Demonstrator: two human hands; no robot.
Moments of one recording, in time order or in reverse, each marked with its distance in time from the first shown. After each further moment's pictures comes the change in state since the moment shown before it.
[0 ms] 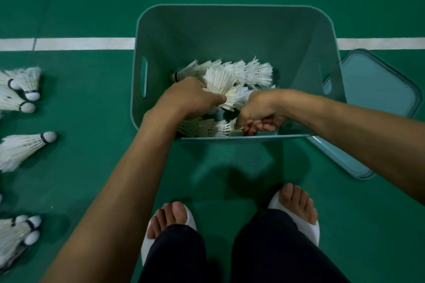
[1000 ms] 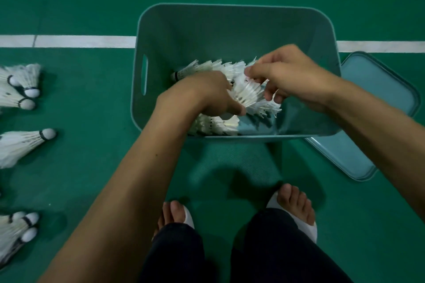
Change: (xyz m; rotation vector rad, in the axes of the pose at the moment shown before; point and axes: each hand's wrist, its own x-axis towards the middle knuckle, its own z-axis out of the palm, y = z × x) left_hand -0.012 0.037 -0.007 0.385 -0.168 0.178; right_hand -0.057 0.020 -0.028 0.381 0.488 -0.591
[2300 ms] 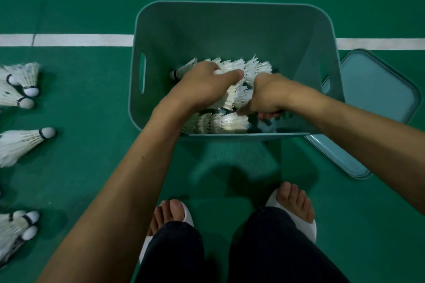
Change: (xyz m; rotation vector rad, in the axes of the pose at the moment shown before) left_hand -0.003 -0.001 0.014 -0.664 0.277 -0.018; right_hand 0.020 0.011 0.031 -0.573 -0.158 0.306
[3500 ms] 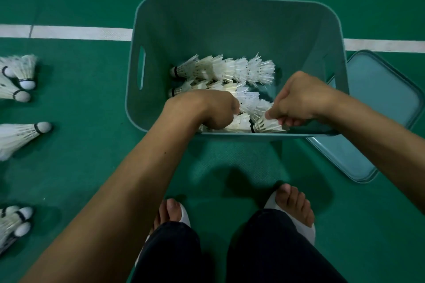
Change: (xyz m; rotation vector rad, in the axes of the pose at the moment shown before) left_hand 0.007 -0.003 0.015 0.721 -0.514 -0.032; right_hand -0.024 0.034 -0.010 0.204 0.013 0.074
